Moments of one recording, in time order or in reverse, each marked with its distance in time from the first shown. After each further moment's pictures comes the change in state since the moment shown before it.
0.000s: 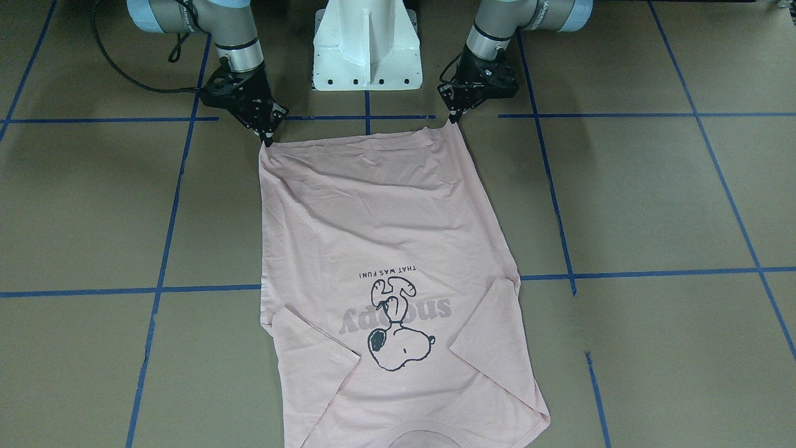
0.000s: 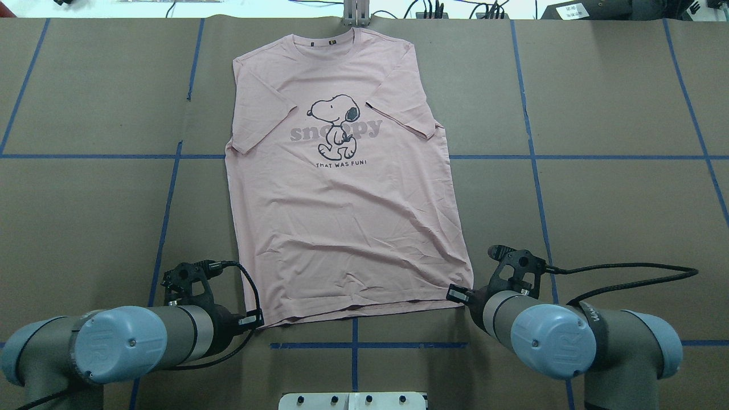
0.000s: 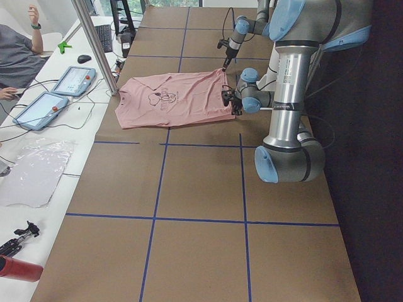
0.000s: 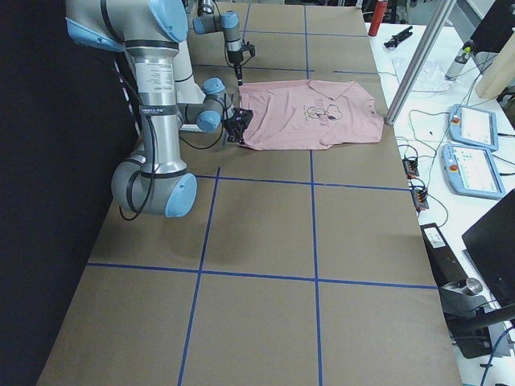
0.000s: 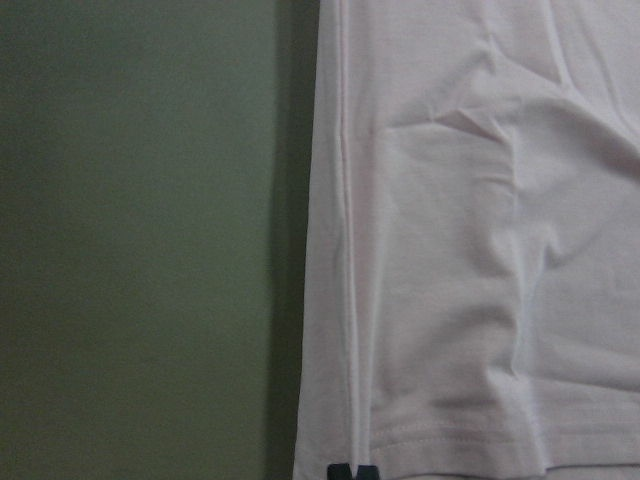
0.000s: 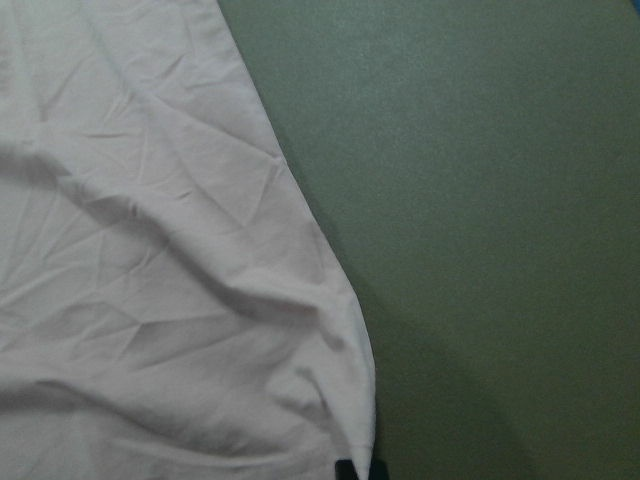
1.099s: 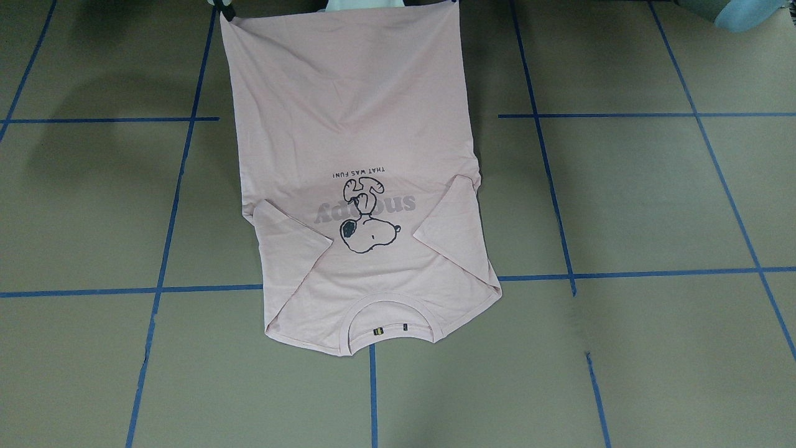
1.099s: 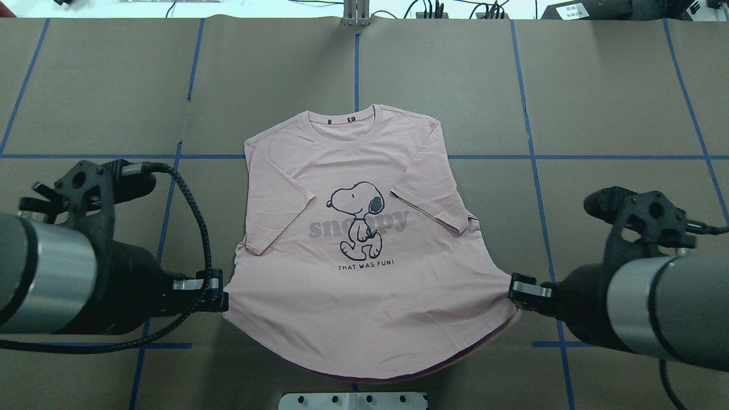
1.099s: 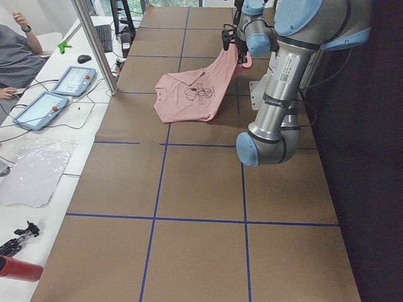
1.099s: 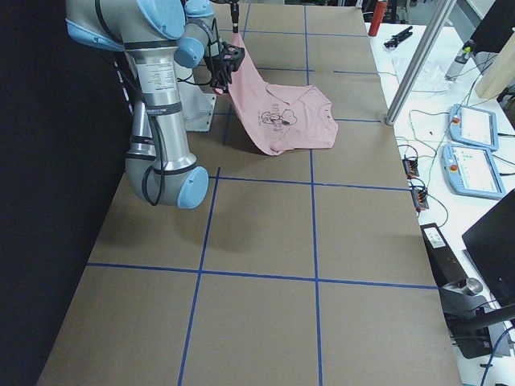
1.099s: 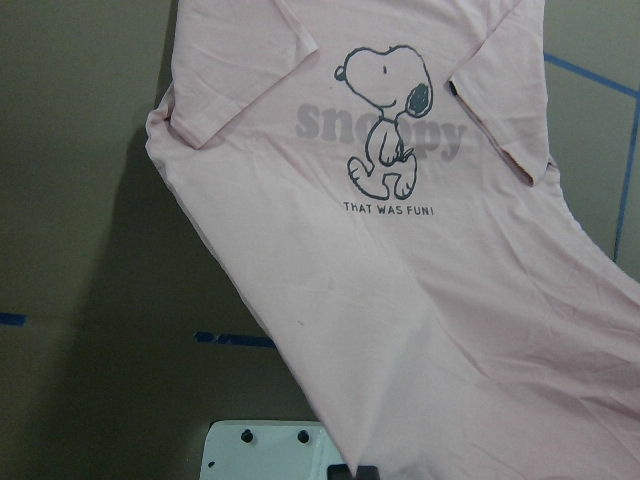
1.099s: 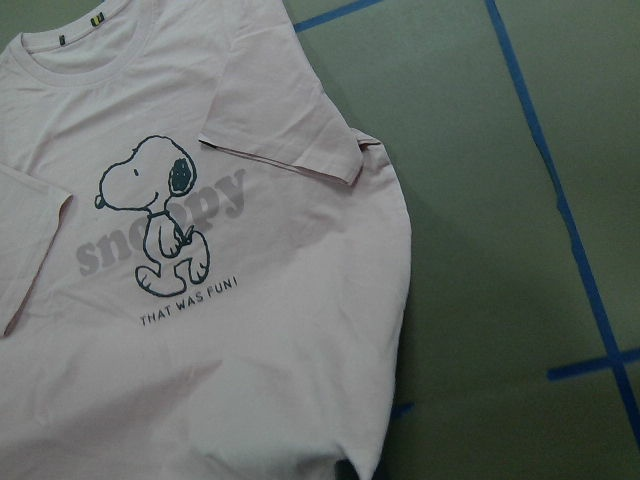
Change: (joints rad) left arm -0.255 -0.305 -0.448 0.681 -0.328 0.253; right arm 0.145 0.215 0.521 -0.688 0.259 -0.138
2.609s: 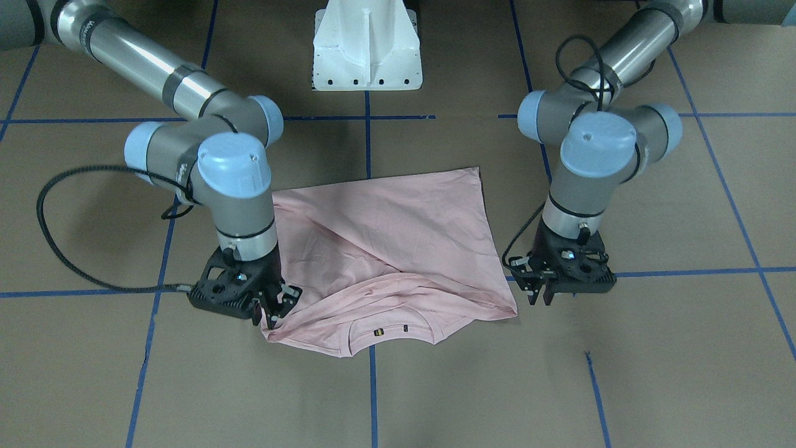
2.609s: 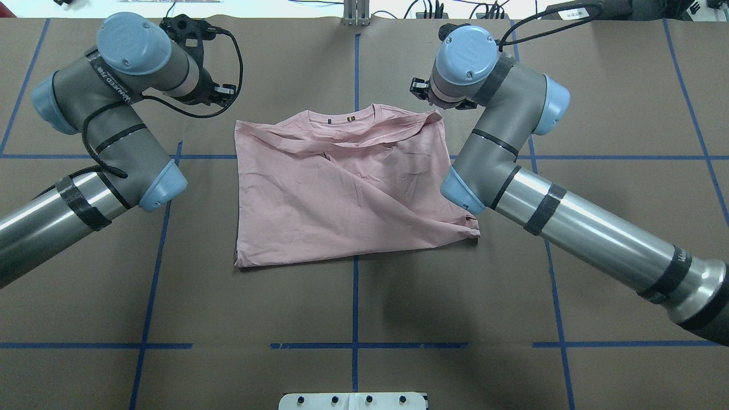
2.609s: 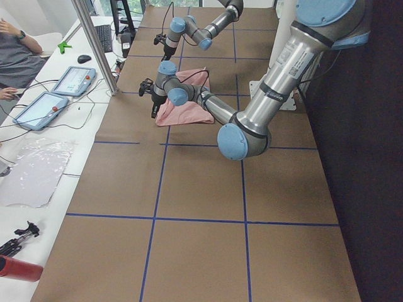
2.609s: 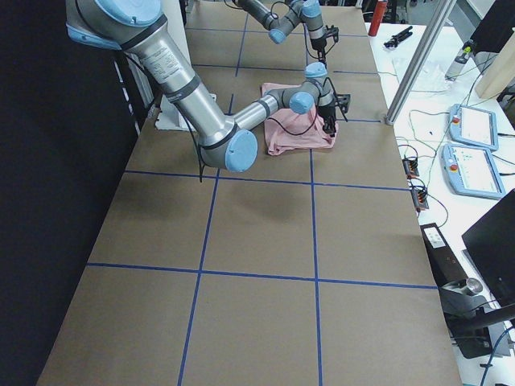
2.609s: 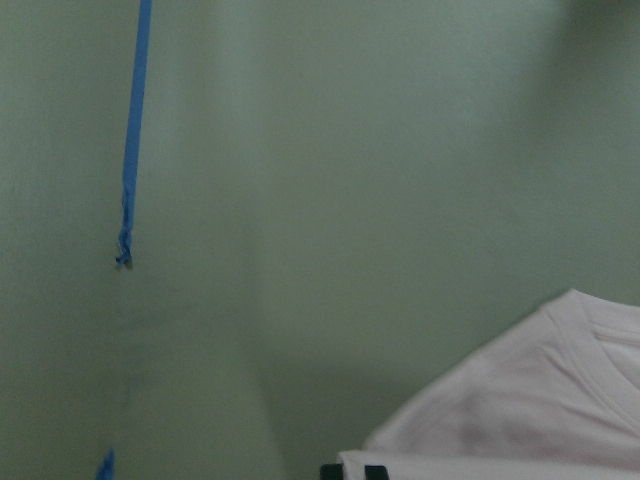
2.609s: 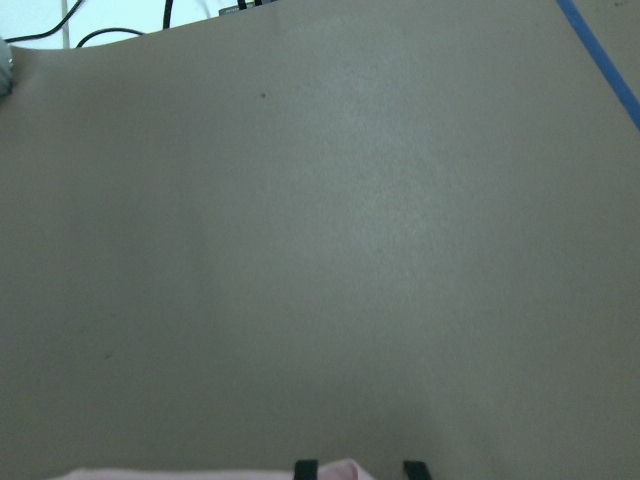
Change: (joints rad) left arm -0.410 -0.152 1.156 -0.769 0.116 0.545; right arm 0.429 0.447 -1.409 0.840 0.018 -0.325
